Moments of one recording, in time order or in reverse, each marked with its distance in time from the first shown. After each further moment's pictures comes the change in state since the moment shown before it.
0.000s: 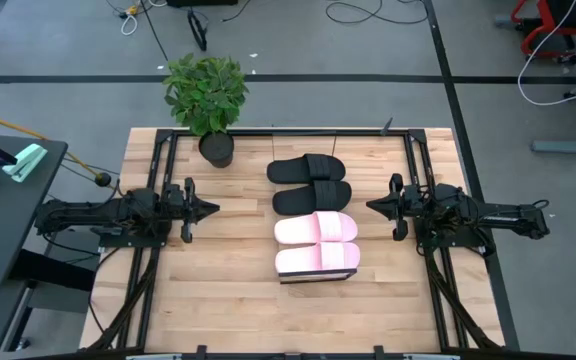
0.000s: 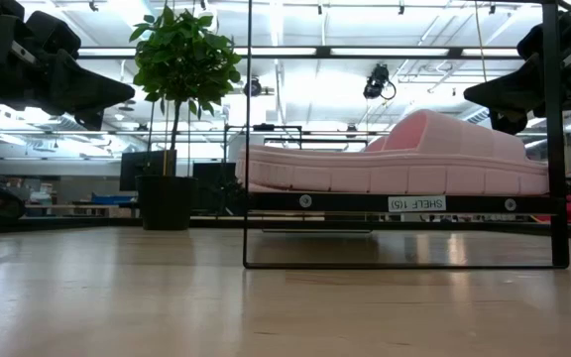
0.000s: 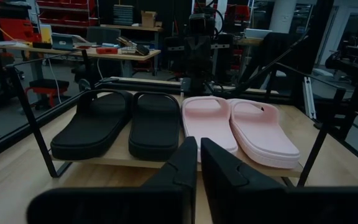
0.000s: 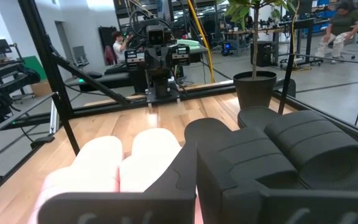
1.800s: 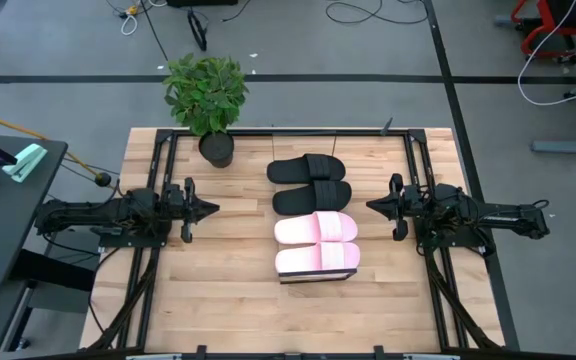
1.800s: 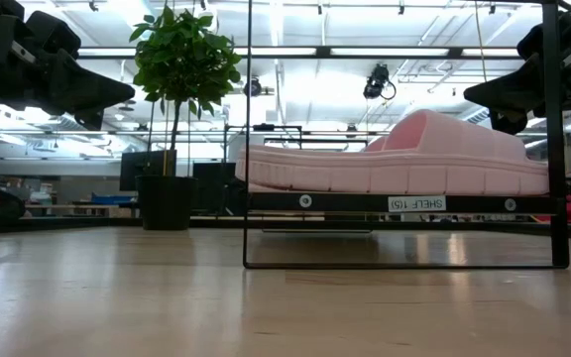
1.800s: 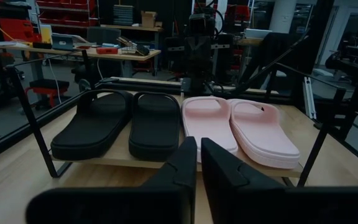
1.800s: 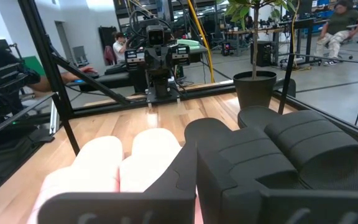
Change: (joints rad) left arm 0.000 0.000 0.000 0.002 0.000 0.000; right arm 0.000 0.000 0.000 0.000 0.000 0.001
